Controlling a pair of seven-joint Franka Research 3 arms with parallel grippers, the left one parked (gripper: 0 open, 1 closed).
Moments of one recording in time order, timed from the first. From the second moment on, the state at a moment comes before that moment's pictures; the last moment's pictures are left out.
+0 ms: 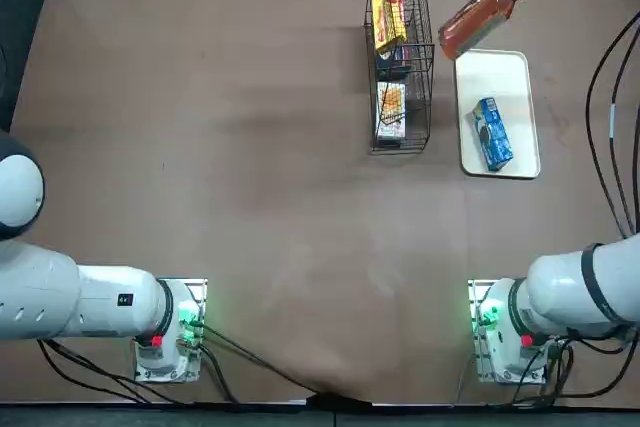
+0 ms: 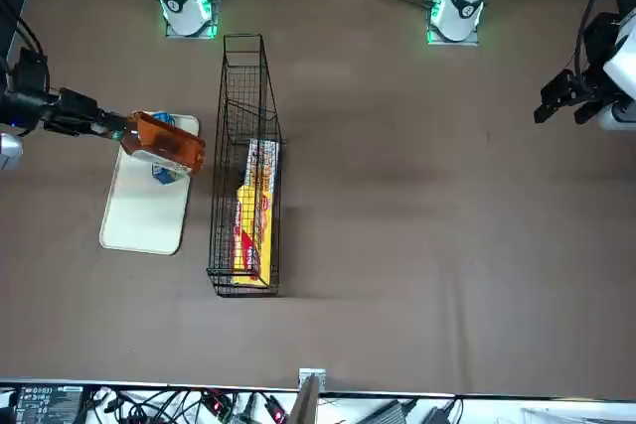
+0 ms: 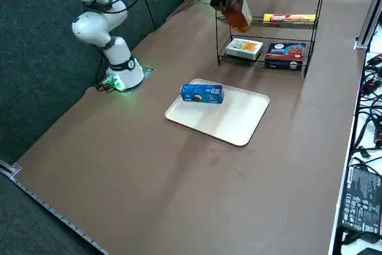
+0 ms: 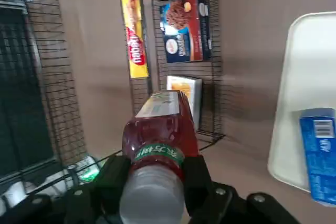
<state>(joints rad) -0.19 0.13 0.00 -1.64 0.68 1.51 -0.22</state>
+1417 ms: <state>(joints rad) -0.16 0.14 0.02 -1.73 0.85 1.50 -0.23</state>
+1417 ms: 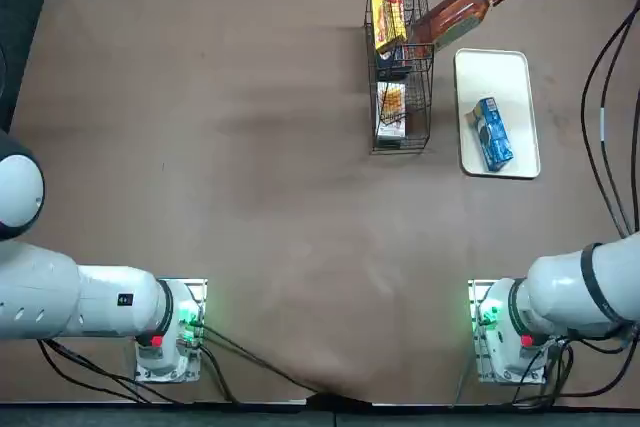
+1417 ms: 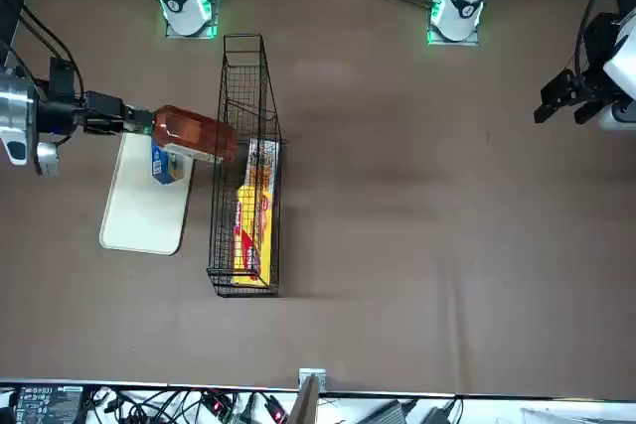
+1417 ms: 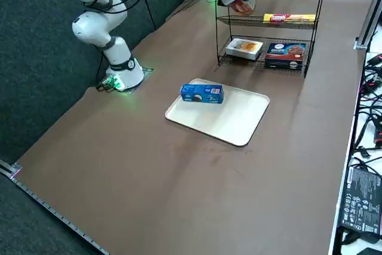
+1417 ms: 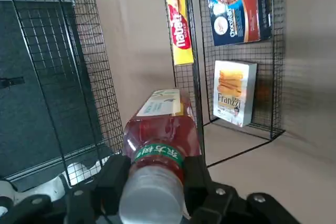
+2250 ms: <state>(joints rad) -0.07 0.07 0.02 -1.86 0.87 1.63 -0.16</state>
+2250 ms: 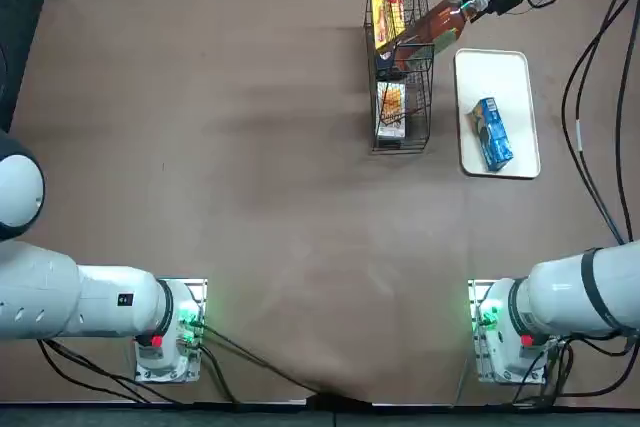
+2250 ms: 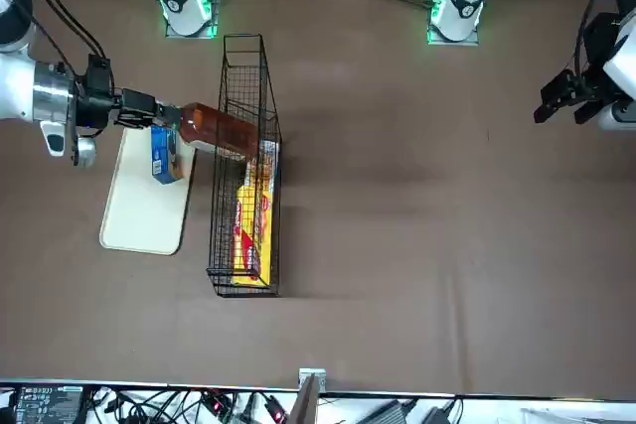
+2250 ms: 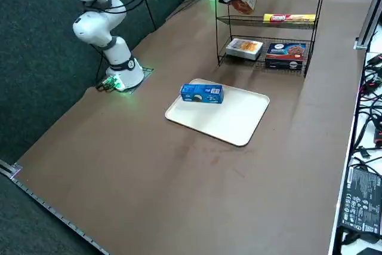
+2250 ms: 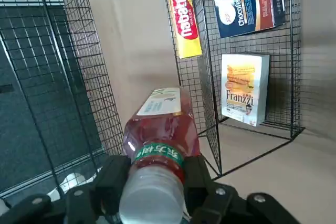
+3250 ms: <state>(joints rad) 0.03 0.06 0.02 -1.92 0.87 1.74 -0.04</state>
